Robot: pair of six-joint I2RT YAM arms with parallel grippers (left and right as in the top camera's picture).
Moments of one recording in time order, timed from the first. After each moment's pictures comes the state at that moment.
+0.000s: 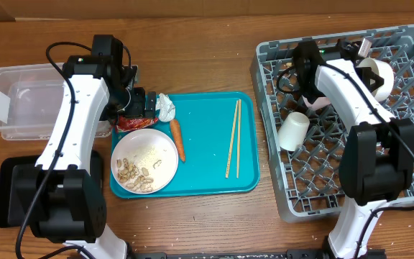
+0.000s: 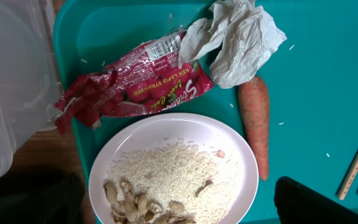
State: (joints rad) left arm -0.03 1.81 1.57 -1.20 0.10 -0.04; right arm 0.14 2.05 1.63 -1.27 1.37 0.66
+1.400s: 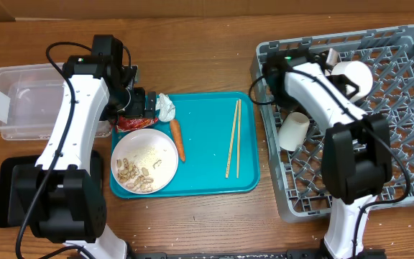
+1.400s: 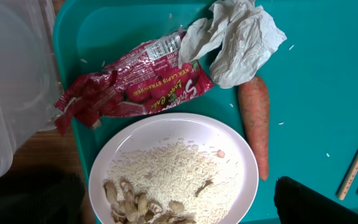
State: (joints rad) left arm -0.03 1.81 1.57 -1.20 0.10 -0.04; right arm 0.32 2.09 1.68 -1.46 1.19 0.78
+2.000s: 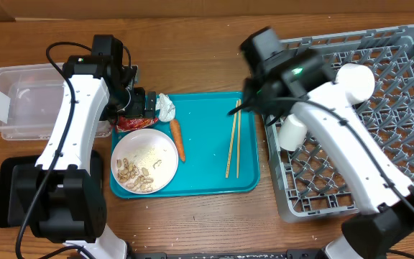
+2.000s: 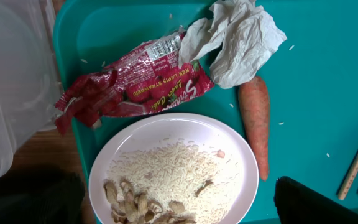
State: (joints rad) left arm -0.03 1.81 1.57 -1.20 0.10 -0.04; right arm 0.55 1.76 1.80 -1.32 0.04 0.62
